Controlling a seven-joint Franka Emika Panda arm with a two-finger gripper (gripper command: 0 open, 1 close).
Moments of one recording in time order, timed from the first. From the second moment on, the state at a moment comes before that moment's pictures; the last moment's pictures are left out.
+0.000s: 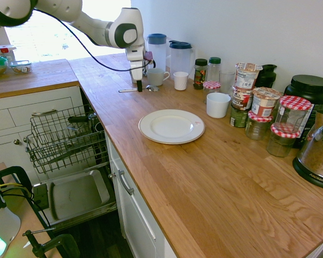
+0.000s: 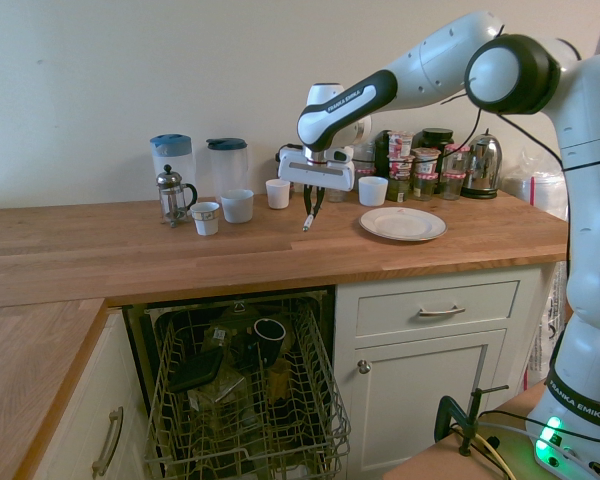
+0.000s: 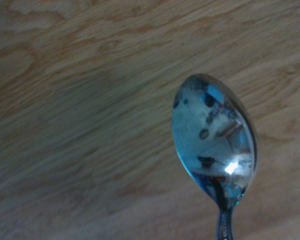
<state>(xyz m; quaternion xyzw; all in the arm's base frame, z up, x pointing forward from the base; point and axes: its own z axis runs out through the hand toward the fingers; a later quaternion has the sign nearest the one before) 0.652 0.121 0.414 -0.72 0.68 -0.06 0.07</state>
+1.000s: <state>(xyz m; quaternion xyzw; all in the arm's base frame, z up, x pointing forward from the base) 0.464 0.290 0.390 -0.87 0.49 -0.07 0.05</state>
